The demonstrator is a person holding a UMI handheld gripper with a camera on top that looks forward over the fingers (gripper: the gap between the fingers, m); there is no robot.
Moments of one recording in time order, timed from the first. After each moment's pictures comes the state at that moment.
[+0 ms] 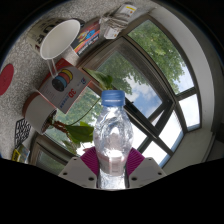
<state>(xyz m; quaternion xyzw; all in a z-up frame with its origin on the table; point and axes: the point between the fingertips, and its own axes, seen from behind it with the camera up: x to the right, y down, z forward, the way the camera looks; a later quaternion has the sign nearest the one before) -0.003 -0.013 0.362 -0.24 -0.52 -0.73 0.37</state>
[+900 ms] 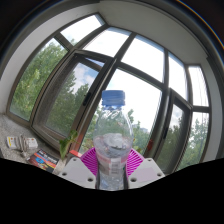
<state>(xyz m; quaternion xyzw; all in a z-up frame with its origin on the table) 0.007 -0.046 0.391 -0.62 -0.10 -0.18 0.75</state>
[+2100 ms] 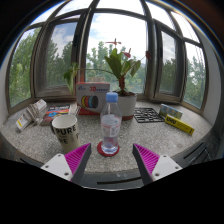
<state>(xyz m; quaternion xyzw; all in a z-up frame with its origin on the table) 0.027 -0.152 0.101 -0.84 0.05 -0.07 0.53</state>
